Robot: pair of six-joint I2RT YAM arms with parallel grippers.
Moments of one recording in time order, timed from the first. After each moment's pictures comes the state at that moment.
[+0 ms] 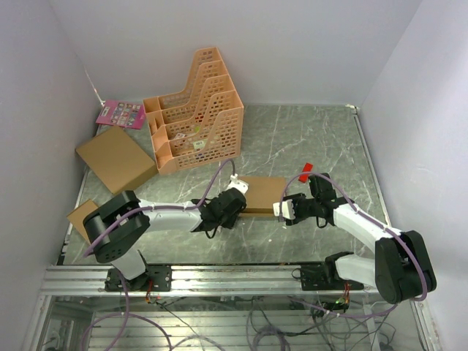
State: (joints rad) left arm -1.04 1.60 0.76 -0.07 -0.31 -0.38; right arm 0.27 1.19 0.46 -0.31 -0.60 -1.50
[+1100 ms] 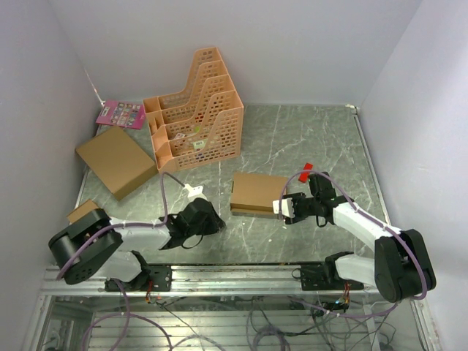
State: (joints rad) left arm -0.92 1.32 0.34 0.31 -0.14 -0.98; right arm 0.27 1.20 0.48 -0.31 -0.61 -1.46
